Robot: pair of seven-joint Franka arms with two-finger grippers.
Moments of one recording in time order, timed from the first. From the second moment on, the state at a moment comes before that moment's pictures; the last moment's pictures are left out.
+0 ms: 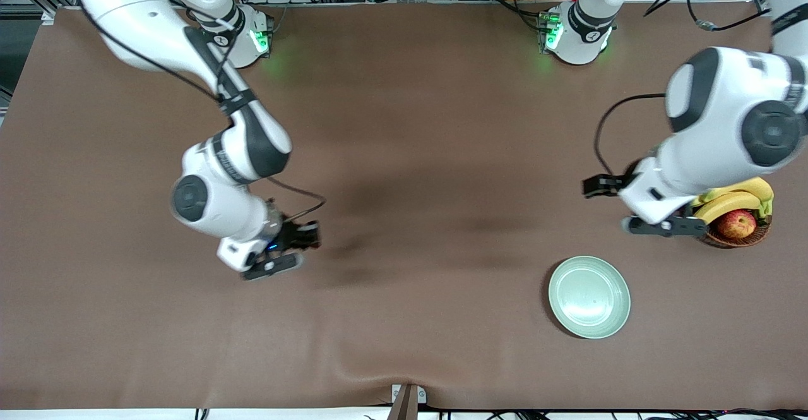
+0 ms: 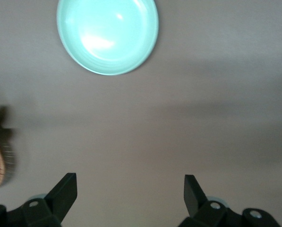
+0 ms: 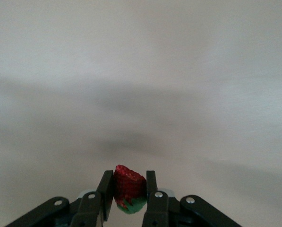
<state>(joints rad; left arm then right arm) -0.25 0.29 0.00 -1.56 -0.06 1.72 -0.21 0.19 0.62 0.26 -1.56 0.18 2.25 0.05</state>
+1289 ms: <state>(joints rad) -0.46 0.51 -0.01 -1.54 -0.12 1.92 -0.46 0.47 0.78 0.22 -1.56 0.21 2.34 0.05</state>
